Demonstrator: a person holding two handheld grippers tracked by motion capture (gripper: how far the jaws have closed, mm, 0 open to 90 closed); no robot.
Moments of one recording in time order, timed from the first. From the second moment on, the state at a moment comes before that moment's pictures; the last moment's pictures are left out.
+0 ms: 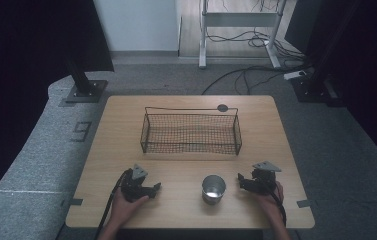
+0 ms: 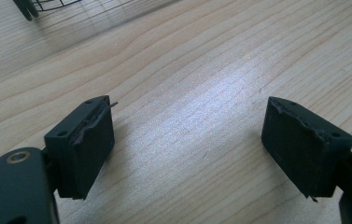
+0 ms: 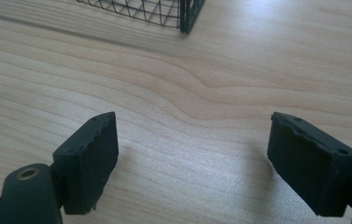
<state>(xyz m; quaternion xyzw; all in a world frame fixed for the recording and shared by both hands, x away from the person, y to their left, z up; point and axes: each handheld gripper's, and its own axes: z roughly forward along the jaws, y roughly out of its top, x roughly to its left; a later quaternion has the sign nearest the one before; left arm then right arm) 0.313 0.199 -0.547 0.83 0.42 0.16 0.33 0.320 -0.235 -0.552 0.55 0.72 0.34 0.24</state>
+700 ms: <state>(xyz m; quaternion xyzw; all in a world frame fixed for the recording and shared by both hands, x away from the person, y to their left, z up) 0.313 0.199 -0.547 0.83 0.42 0.16 0.33 0.287 -0.238 -0.520 0.51 0.71 0.41 0.25</state>
